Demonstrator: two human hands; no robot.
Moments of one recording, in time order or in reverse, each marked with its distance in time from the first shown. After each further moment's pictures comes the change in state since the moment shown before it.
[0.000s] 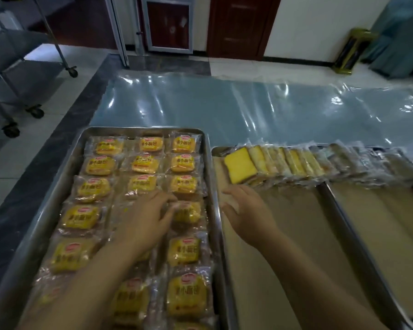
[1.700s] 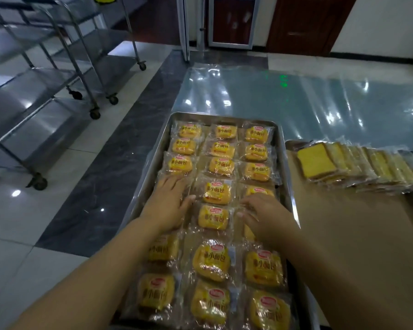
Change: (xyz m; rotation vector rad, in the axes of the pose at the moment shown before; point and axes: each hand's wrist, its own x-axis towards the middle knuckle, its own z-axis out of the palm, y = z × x) left_hand -0.072 -0.109 -0.055 0.184 -0.037 -0.163; right_hand -0.015 -0.093 0.071 -0.080 -0.267 -0.134
